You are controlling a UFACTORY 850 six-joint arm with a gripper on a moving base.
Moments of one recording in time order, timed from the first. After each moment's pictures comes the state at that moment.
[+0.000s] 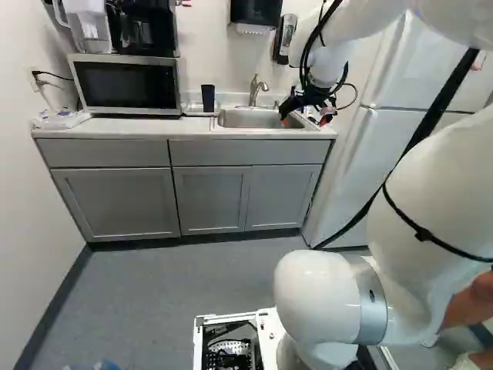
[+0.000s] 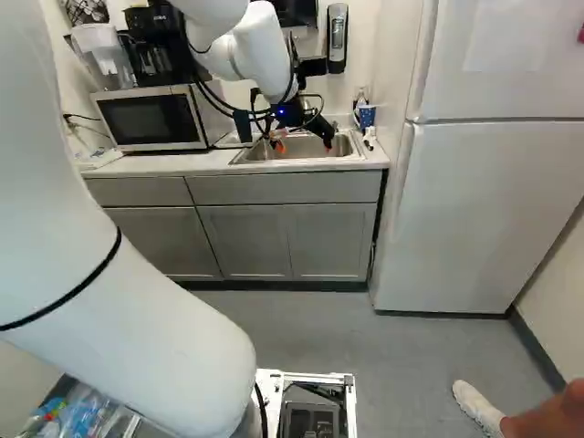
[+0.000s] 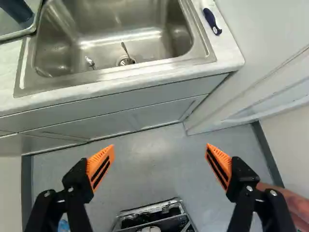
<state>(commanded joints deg) -12.3 6.2 -59.0 -3.8 -29.6 1.8</state>
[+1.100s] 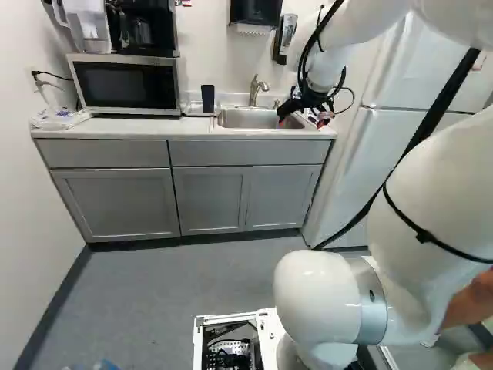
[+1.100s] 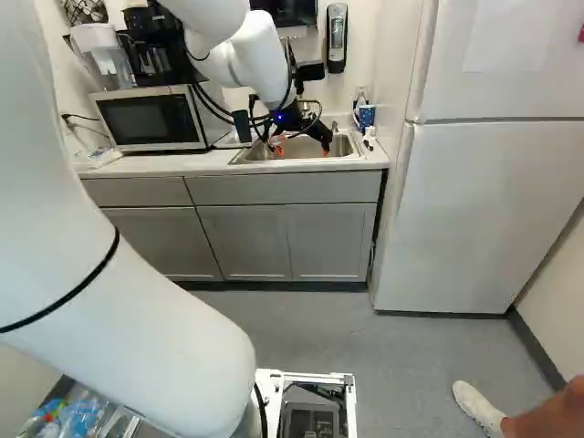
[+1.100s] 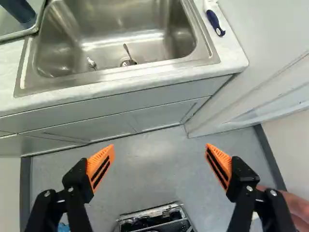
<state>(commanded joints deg) -11.7 6.7 -56.4 -3.6 -25.7 1.7</state>
